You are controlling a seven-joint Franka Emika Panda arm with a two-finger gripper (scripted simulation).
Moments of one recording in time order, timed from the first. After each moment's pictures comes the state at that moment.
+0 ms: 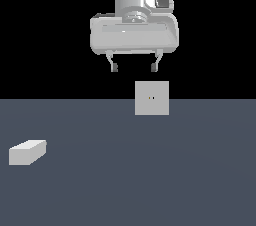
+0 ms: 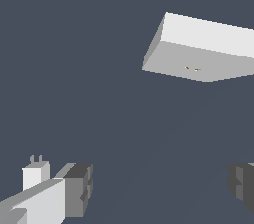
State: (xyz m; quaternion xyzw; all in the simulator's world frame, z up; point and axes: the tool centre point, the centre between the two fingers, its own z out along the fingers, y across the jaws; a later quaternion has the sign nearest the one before) arm 0.001 -0.015 0.171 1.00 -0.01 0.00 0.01
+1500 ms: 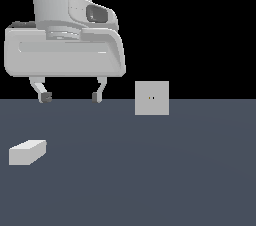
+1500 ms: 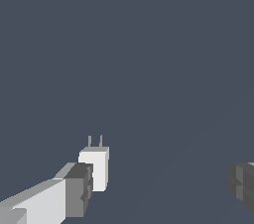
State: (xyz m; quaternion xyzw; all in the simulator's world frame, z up) arm -0.063 0.105 0.101 1.00 0.01 0.08 0.00
